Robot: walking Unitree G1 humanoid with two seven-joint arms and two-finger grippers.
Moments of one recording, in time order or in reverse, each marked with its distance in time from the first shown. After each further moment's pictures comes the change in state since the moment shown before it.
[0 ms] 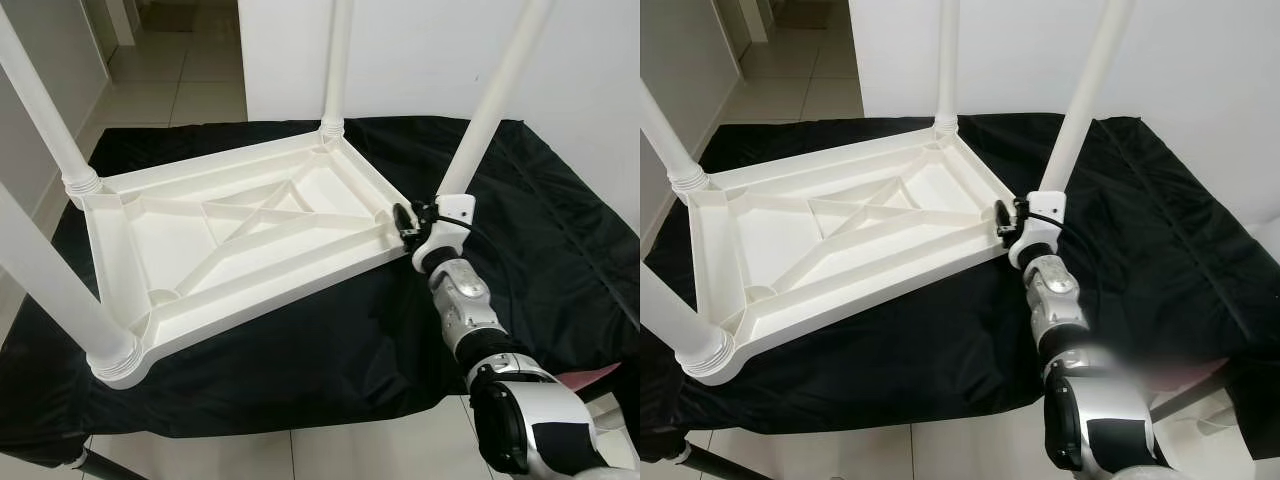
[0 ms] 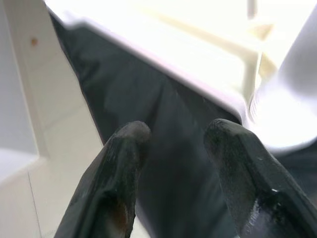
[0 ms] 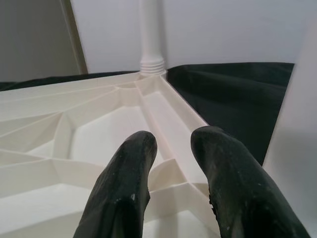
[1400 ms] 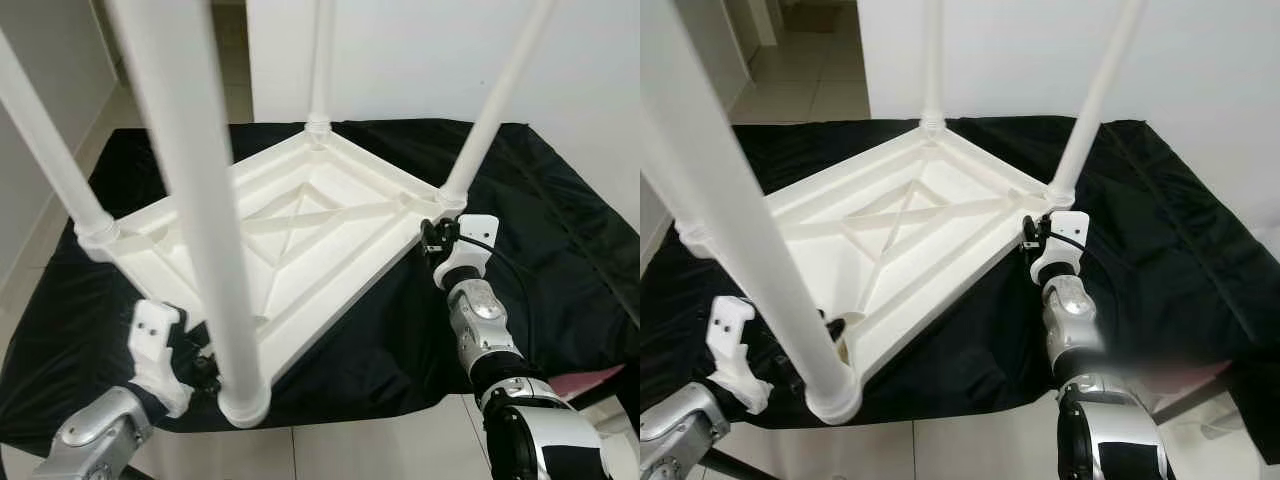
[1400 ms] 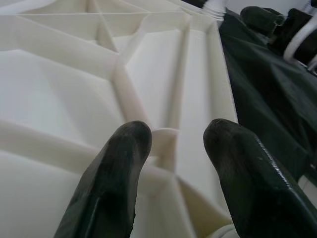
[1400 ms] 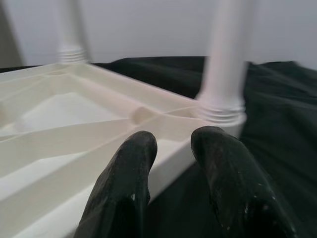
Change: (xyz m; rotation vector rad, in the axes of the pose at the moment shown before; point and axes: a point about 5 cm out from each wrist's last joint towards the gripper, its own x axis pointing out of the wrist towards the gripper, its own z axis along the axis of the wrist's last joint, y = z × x) left arm 0.101 -0.161 0.026 -0.481 -0.454 -0.397; right arm -0.027 -0.033 -0.013 -0.081 -0.002 -0.252
